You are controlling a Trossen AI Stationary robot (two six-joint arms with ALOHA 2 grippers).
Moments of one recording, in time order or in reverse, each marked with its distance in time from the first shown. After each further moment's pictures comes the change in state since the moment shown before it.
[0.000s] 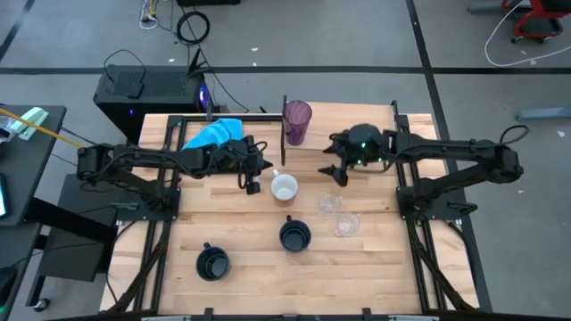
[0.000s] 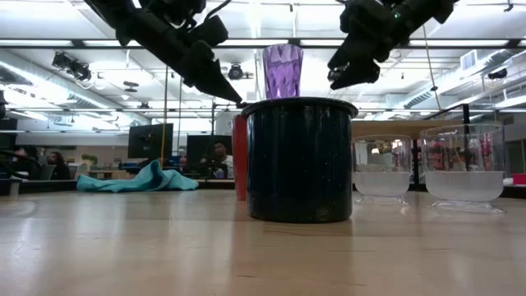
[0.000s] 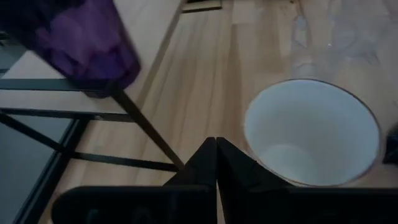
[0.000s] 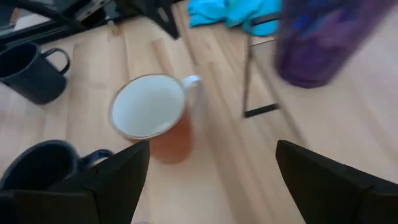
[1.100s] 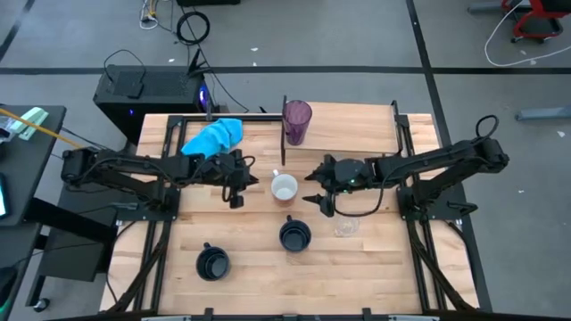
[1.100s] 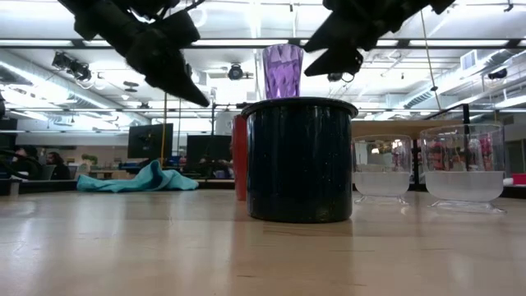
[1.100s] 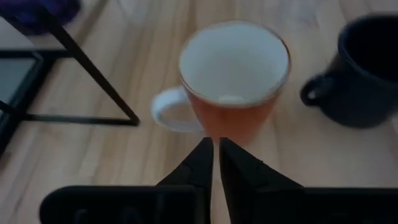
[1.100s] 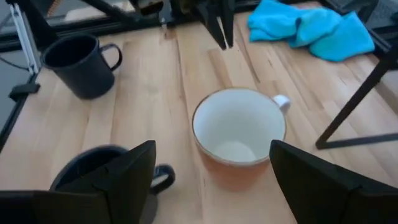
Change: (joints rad) left arm -0.098 -0.168 -0.129 -0.138 0.026 -0.096; right arm 0.293 0.173 0.006 0.224 0.178 0.048
